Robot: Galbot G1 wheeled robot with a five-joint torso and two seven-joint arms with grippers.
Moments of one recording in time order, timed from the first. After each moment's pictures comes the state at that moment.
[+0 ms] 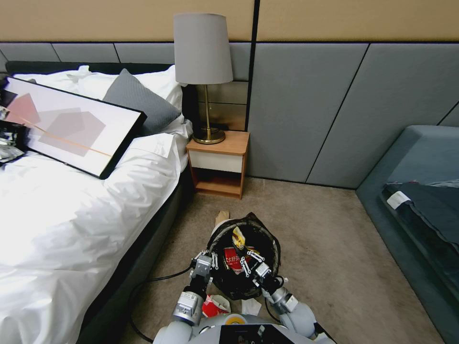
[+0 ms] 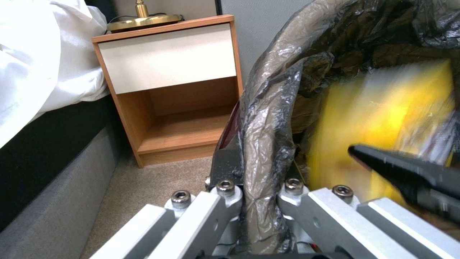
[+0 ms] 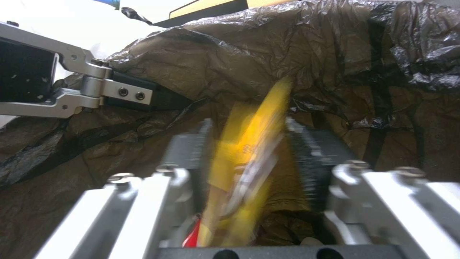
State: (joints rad) left arm 1.86 -1.51 -0.28 -2.24 0.24 -0.04 0.04; right arm -1.58 1.33 0.28 1.81 0.05 0.67 -0.39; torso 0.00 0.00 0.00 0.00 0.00
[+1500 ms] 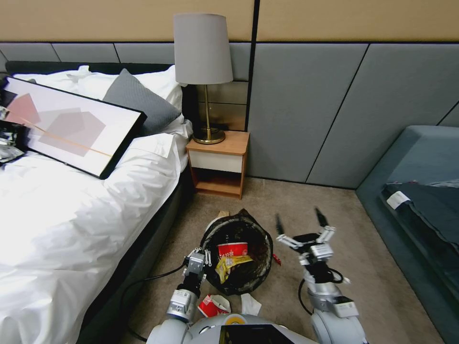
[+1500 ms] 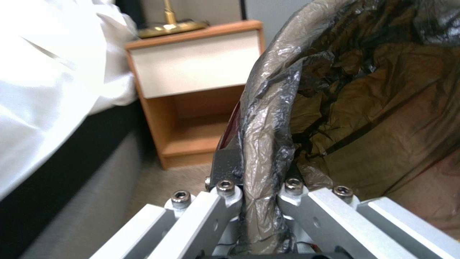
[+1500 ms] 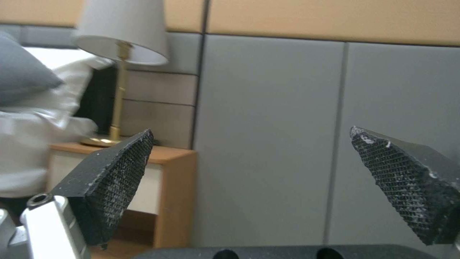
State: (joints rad) left arm 1.87 -1.51 -0.37 -2.29 0.19 -0.03 0.03; right arm -1.85 1.47 0.59 2.25 -0.06 0.52 0.14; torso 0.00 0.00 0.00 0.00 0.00
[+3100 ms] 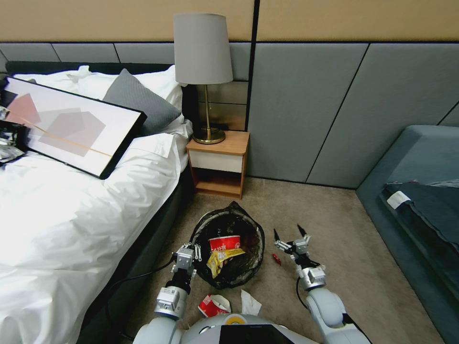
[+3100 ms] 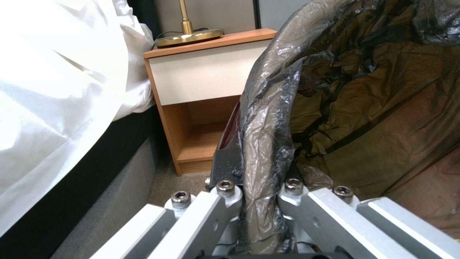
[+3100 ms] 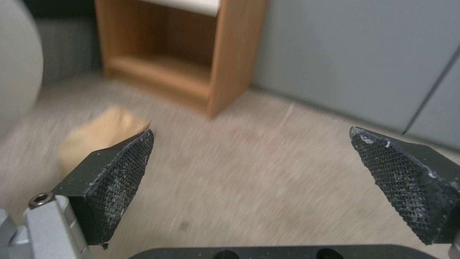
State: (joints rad) left arm 1.87 -1.52 -0.39 -2.31 0.19 -0.03 0.04; right arm -1.49 1.26 0.46 1.71 0.07 0.18 -0.07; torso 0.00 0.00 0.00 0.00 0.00
